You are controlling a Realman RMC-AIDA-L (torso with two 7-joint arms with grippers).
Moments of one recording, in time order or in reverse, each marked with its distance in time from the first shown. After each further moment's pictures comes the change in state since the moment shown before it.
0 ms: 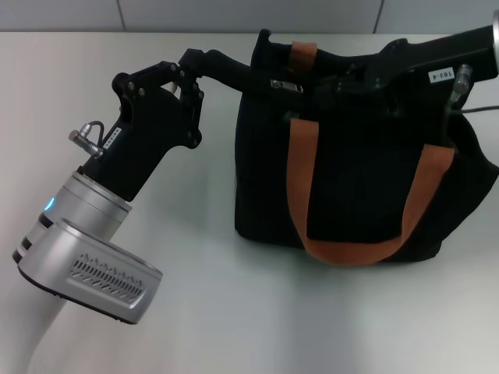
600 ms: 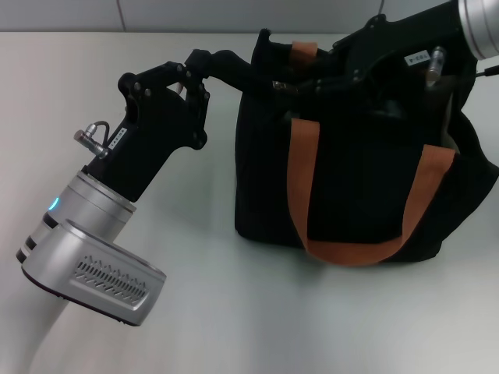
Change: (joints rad) left arm -0.005 -0.001 0.007 -0.004 0.005 0.000 0.002; right arm 0.089 0.000 -0.077 -0.046 -0.133 0.040 -0.056
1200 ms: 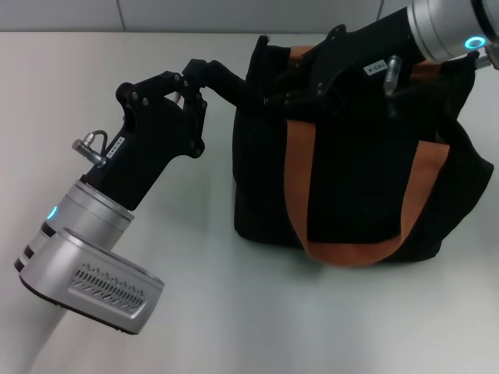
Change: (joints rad) left arm 0.021 0.000 0.005 -0.008 0.001 -0.003 0.000; right arm 0.069 0.004 -0.105 0.068 -0.032 0.058 0.017
